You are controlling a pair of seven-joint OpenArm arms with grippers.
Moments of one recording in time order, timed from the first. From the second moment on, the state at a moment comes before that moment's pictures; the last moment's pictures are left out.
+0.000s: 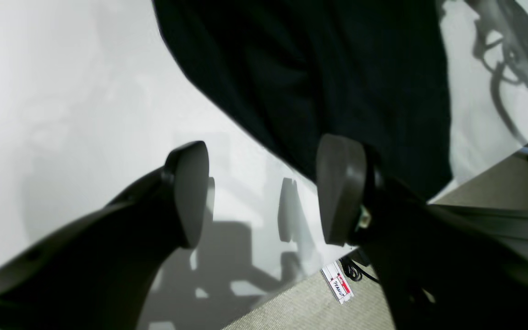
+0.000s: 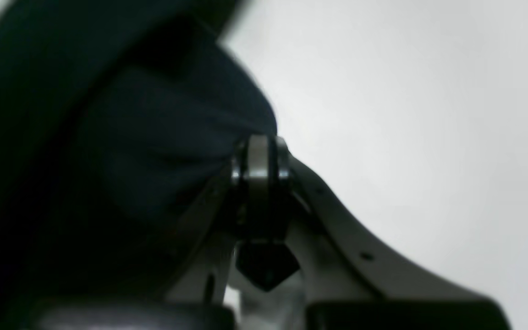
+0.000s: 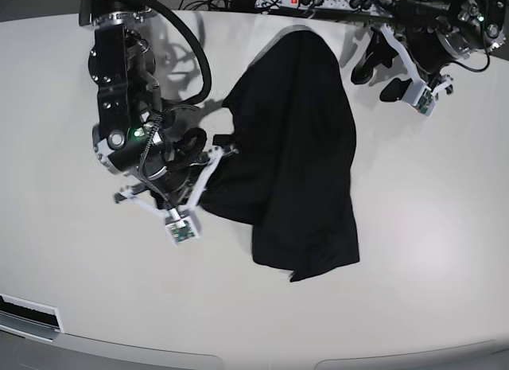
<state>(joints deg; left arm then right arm) 36.7 -26.4 -7.7 106.4 -28.1 -33.1 31.0 -1.3 -1.6 -6.9 103.5 -4.0 10.0 -55.3</state>
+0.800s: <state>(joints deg) 23.3 -21.4 9.7 95.7 -17.7 -27.2 27.9 -4.6 1.0 -6.6 103.7 -13.0 6.0 -54.1</state>
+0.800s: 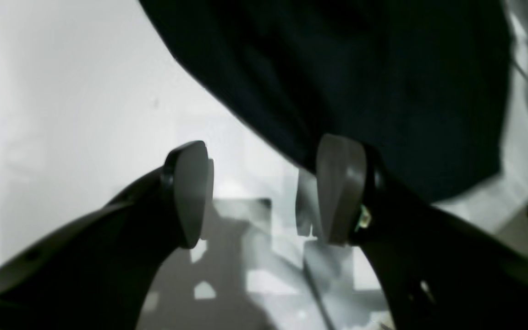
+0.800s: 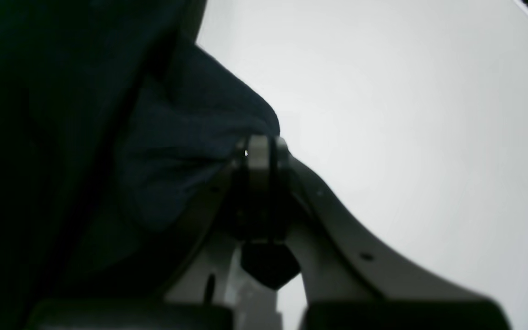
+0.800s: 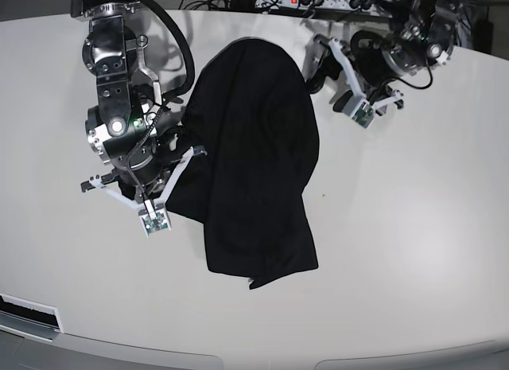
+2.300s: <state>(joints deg) 6.6 -50.4 -8.1 115.9 -26.1 -20.8 44.5 -5.6 12.8 -7.0 105.2 -10.0 8.3 -54.9</state>
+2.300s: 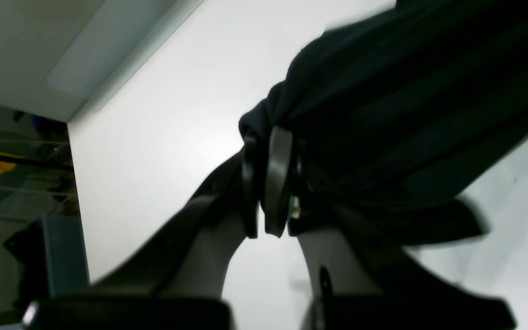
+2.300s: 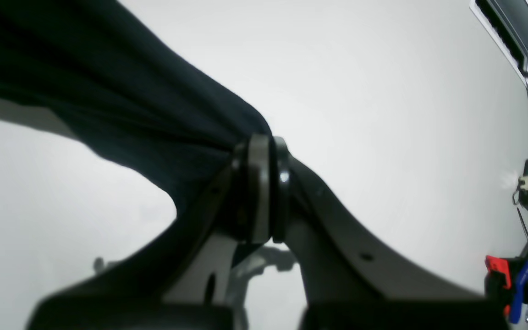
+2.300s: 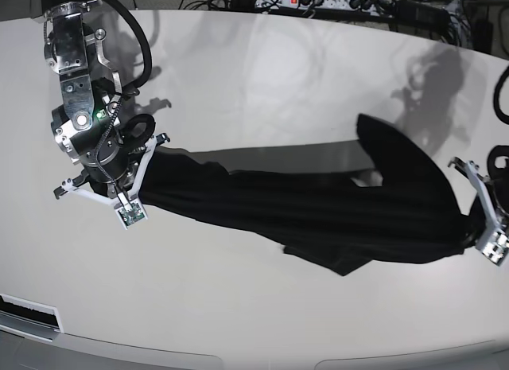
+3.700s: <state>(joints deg) 18.9 -29.9 -7.4 99.7 -38.4 -22.6 55.6 -5.4 12.6 -6.8 104.9 -10.4 9.1 -53.4</state>
